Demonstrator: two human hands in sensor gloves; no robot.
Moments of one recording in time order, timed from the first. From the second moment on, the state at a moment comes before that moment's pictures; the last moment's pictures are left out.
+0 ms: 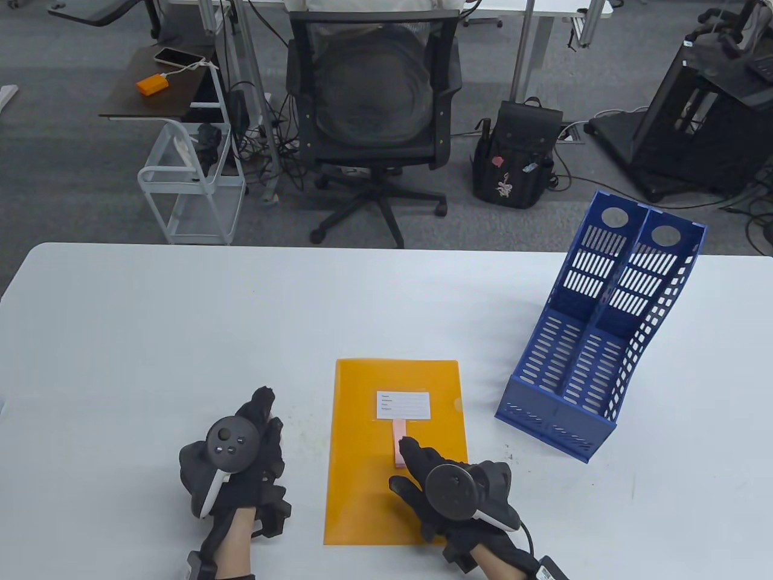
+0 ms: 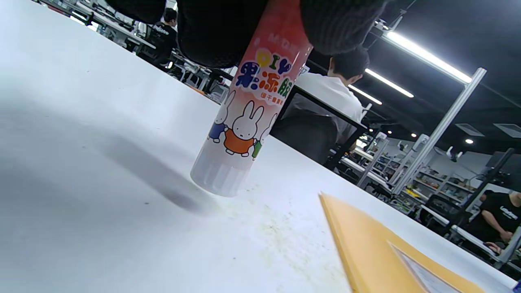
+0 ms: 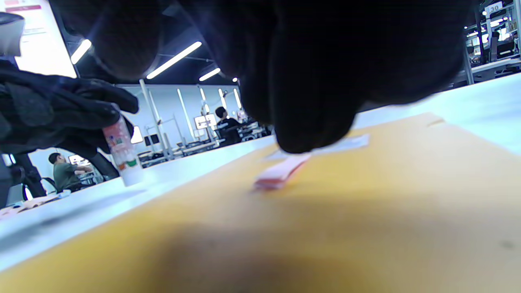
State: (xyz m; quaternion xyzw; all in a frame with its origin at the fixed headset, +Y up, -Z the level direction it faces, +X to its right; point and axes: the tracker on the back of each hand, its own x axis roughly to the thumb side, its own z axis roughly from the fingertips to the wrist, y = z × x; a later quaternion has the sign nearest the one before) left_hand -0.236 -0.736 -0.303 0.06 0.09 0.25 0.96; right_hand 0.088 -0.740 -0.277 0.23 -0.05 0.96 0.17
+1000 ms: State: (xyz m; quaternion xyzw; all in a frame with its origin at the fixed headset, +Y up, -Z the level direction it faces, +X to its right) left_hand -0.238 -0.739 -0.304 0.05 0.10 0.24 0.96; right_hand 0.090 -0.739 -0.278 0.22 -0.04 0.96 0.16
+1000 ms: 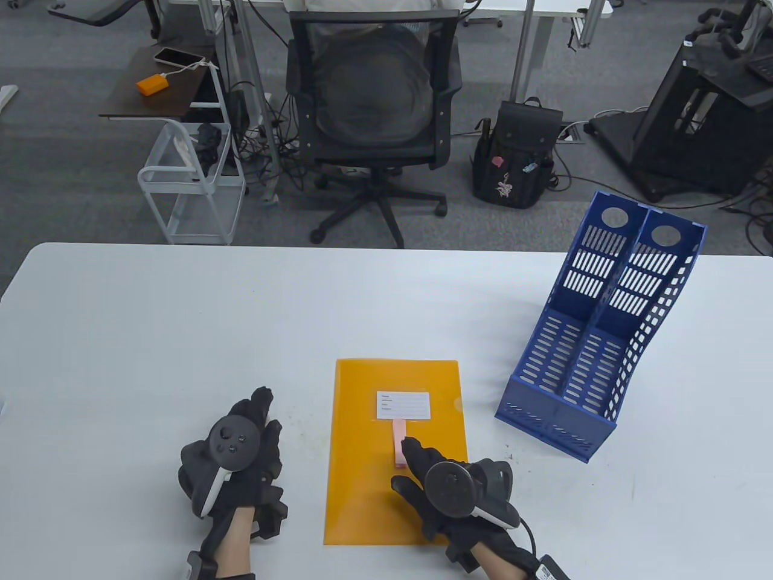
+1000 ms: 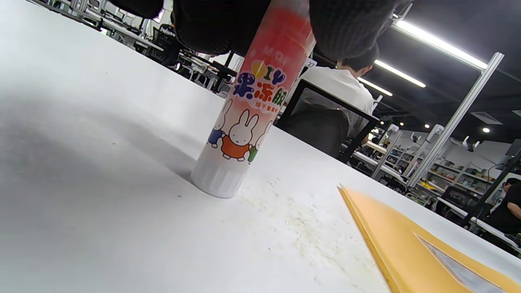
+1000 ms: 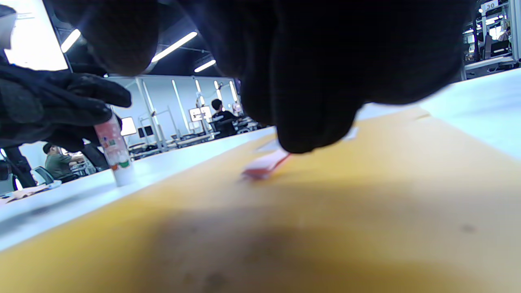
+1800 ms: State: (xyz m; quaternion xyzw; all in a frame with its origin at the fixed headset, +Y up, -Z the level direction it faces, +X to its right) left_hand -0.120 -0.724 -0.292 -0.02 -0.10 0.14 0.98; right_hand 0.100 -0.735 -0.284 0.14 -0.08 0.99 0.07
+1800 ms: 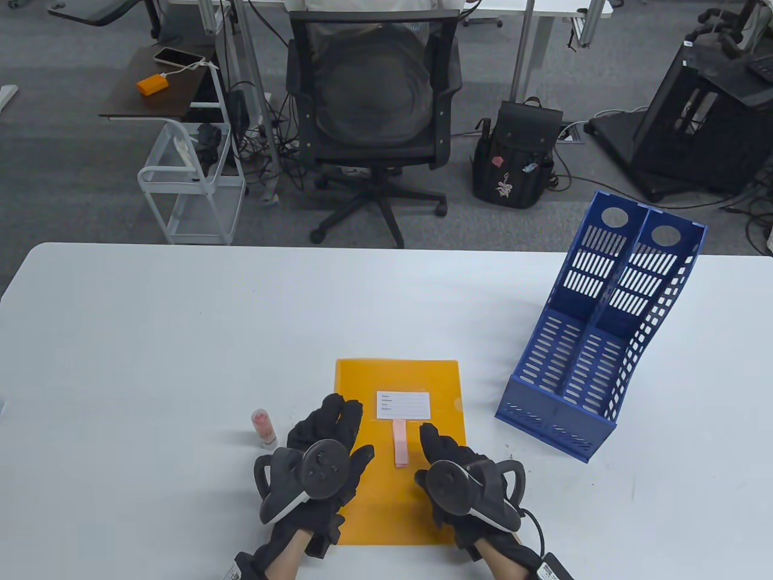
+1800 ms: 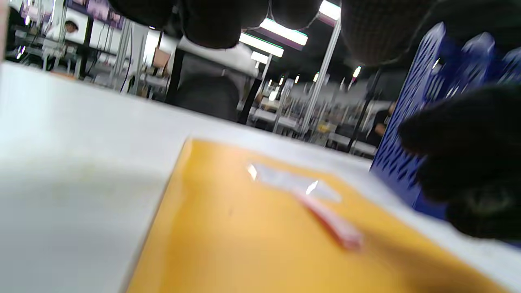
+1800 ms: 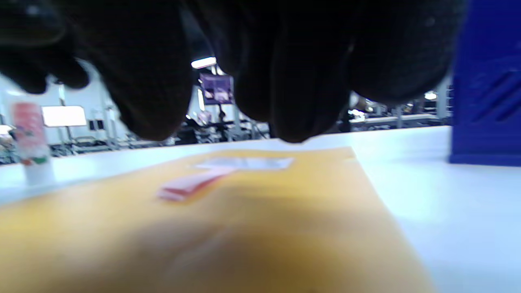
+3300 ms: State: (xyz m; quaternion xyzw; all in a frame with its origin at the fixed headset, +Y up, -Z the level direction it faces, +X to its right) left_hand -0.164 -0.769 -0.320 -0.18 0.11 0.27 0.94; right_hand 0.107 -0.750 -0.302 0.05 0.07 1.00 0.00
